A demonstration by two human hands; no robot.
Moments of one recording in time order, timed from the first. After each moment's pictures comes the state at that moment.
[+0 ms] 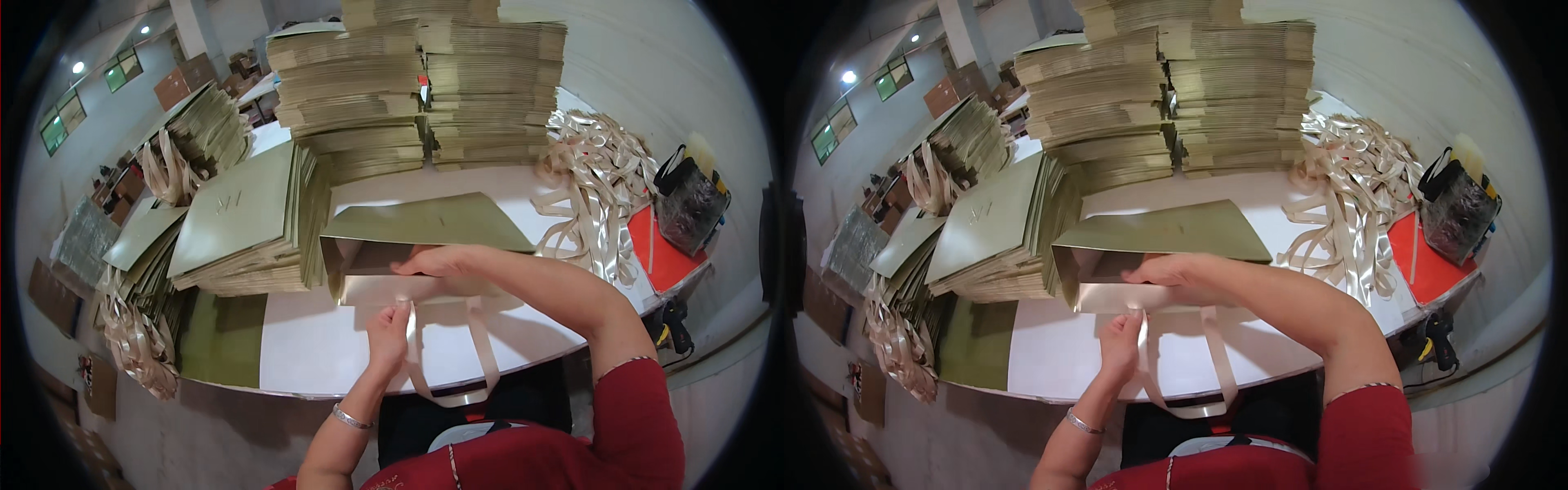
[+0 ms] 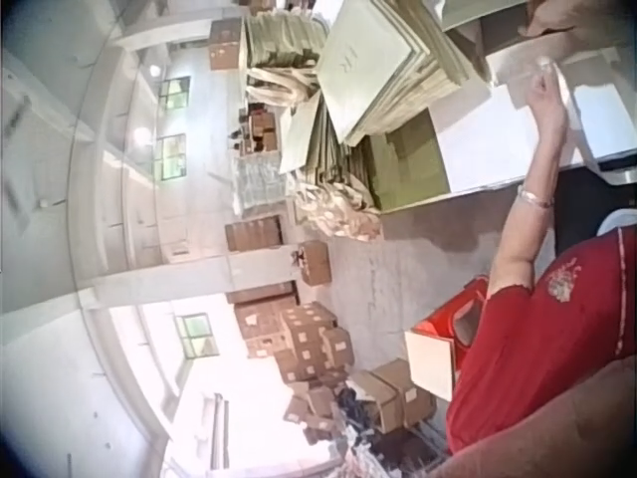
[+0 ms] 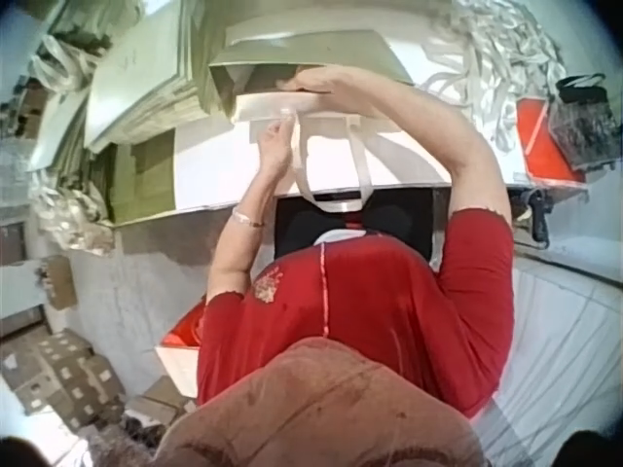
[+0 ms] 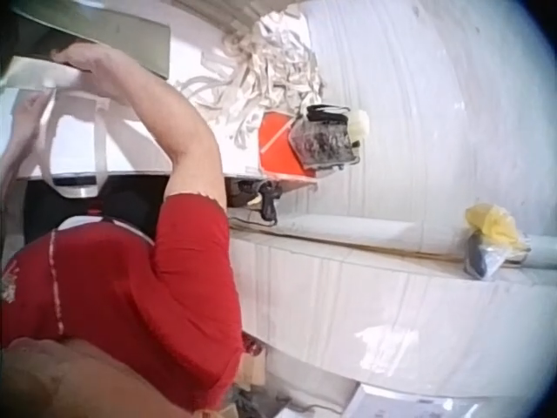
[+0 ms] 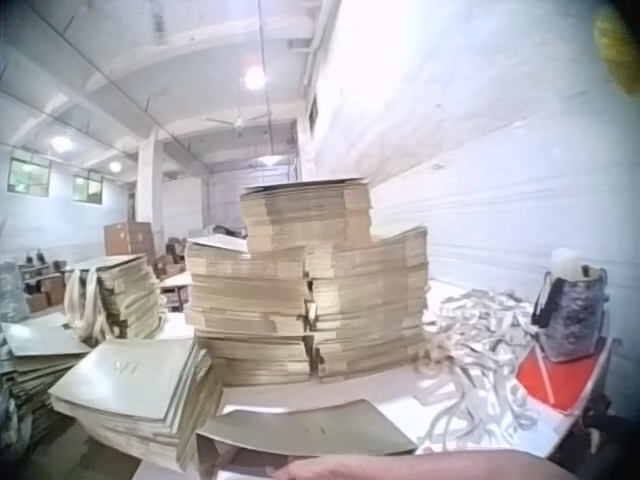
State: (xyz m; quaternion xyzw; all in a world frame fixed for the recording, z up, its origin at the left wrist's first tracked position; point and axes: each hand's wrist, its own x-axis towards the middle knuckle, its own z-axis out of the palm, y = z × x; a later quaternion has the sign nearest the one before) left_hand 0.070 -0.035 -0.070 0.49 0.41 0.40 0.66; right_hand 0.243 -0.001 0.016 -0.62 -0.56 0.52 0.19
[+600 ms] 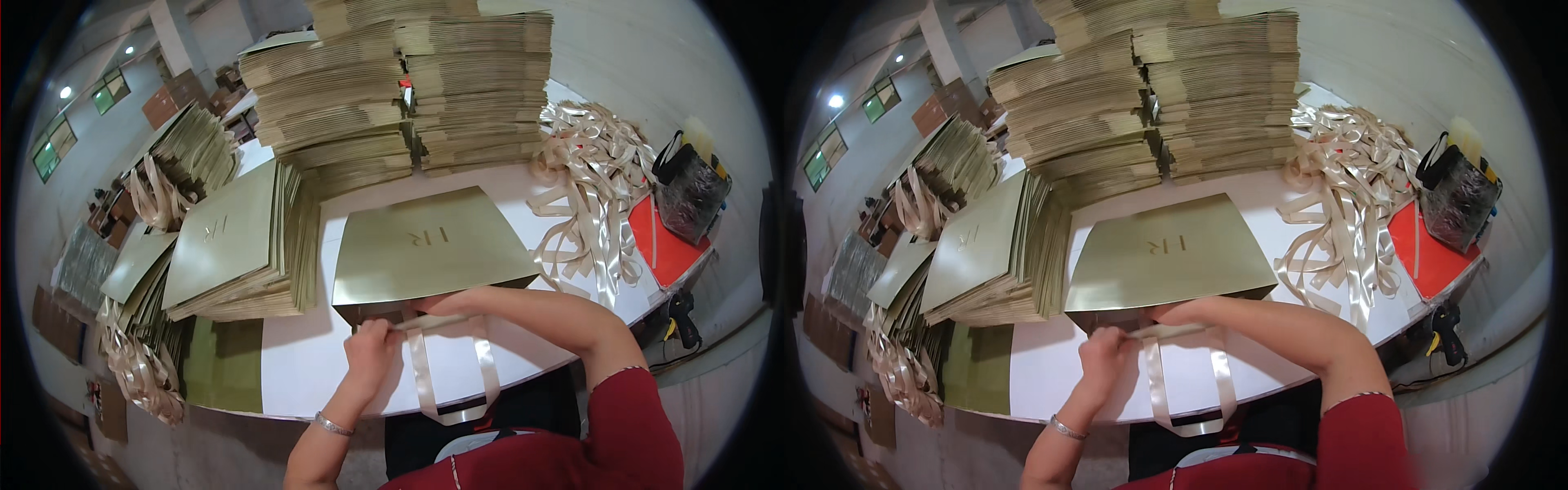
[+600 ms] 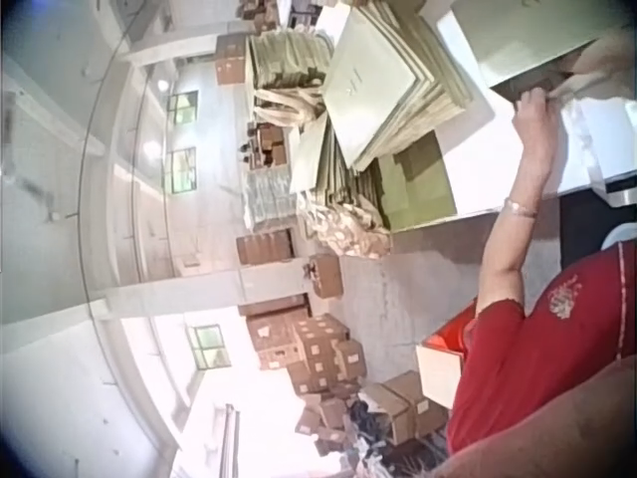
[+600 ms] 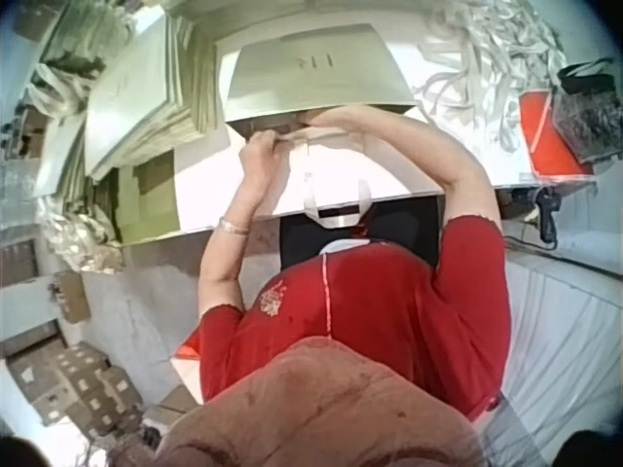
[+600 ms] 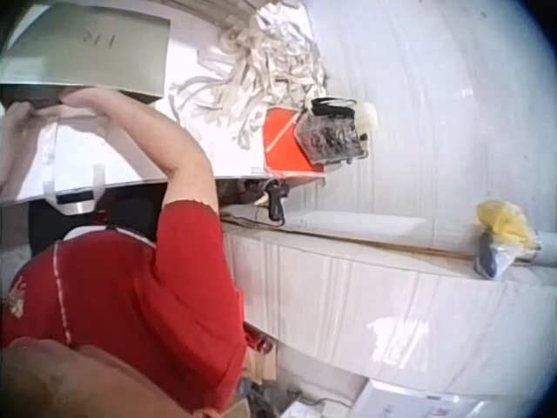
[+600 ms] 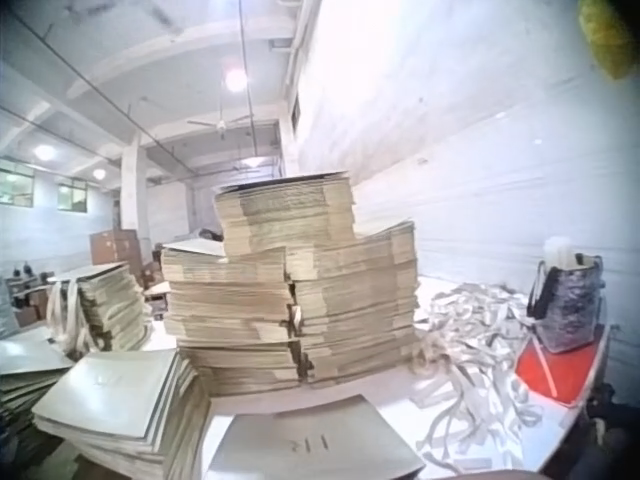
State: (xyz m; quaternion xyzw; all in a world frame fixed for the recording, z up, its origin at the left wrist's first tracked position) left_hand 0.045 -0.005 -0.065 0.89 0.34 0.30 0.07; right_hand 0.256 -0.008 -0.051 -0.59 -0.74 0.28 0.16
